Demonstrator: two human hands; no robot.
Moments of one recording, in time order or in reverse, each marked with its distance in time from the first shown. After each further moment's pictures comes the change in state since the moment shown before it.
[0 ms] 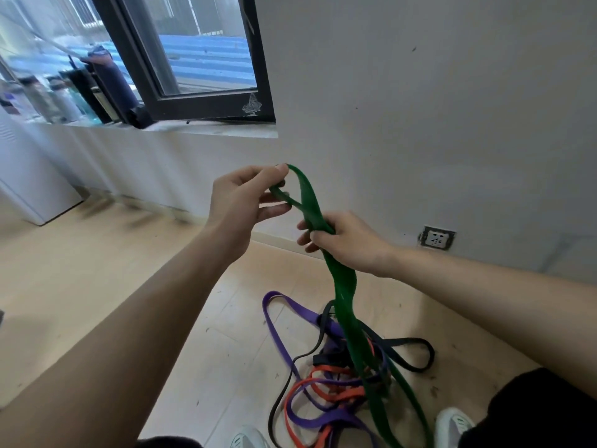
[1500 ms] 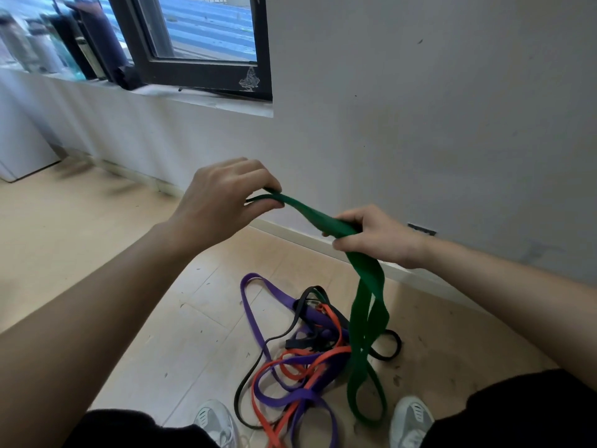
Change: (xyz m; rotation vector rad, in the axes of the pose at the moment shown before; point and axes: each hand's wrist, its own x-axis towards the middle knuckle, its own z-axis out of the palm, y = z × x) left_hand -0.002 -0.023 -0.029 1.195 -0.175 1.009; right_hand -0.027 0.022 -0.055 -0.128 -0.144 0.113
